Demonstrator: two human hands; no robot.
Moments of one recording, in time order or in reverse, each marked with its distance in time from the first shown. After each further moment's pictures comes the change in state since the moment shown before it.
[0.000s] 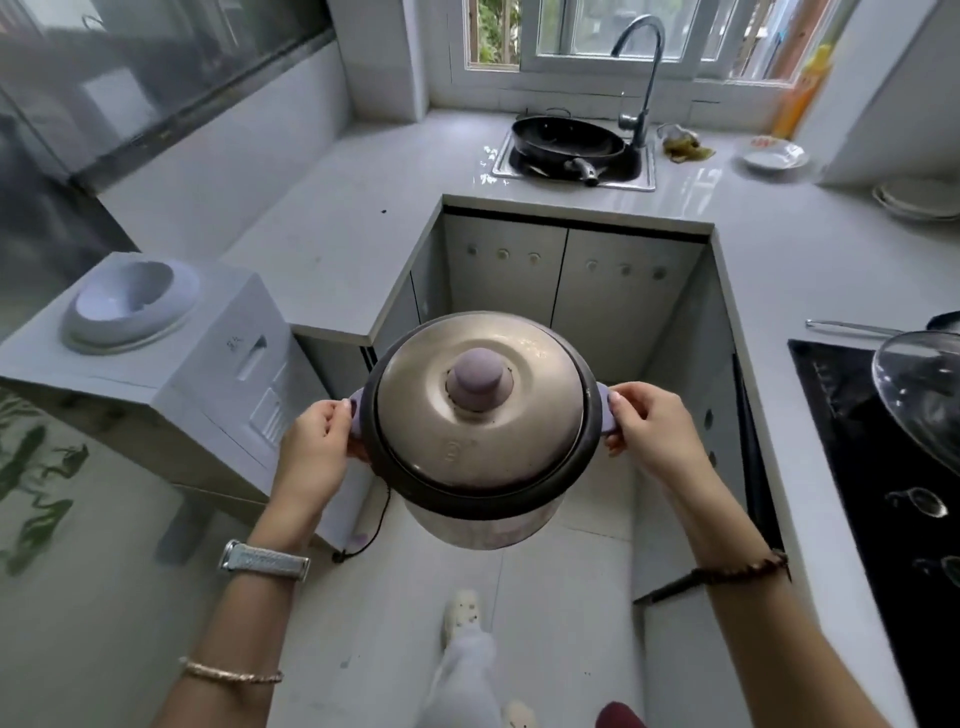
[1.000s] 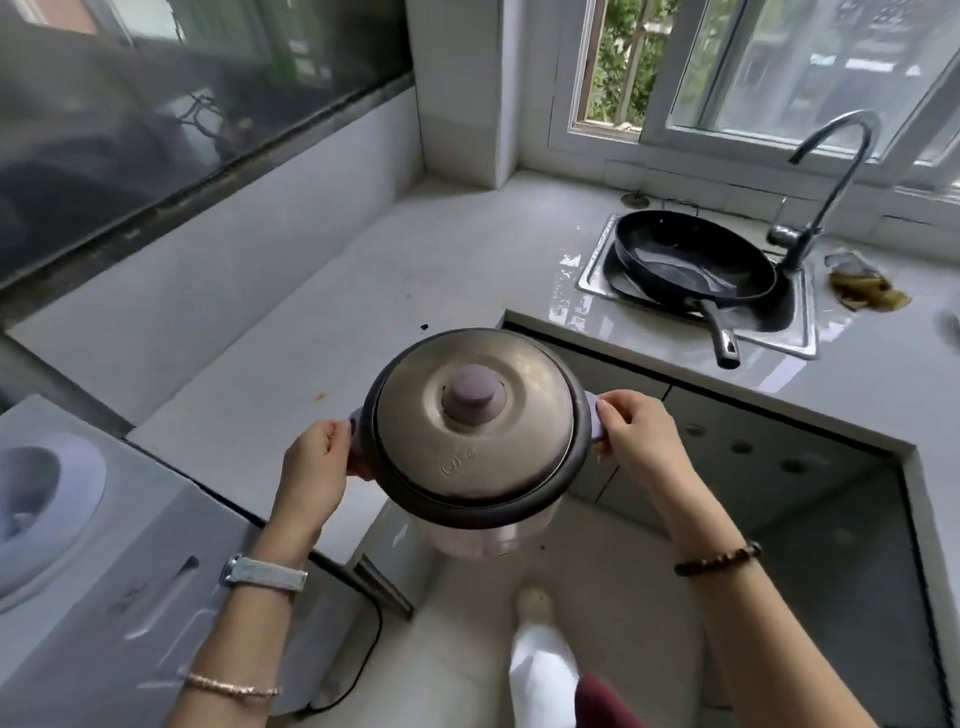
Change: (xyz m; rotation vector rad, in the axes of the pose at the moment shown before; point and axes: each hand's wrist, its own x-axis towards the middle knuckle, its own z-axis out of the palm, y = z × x) left_hand 0.413 0.060 0.082 0.027 0.198 -0.162; right_hand 0.470 -0.107 0.134 -0.106 -0.203 -0.060
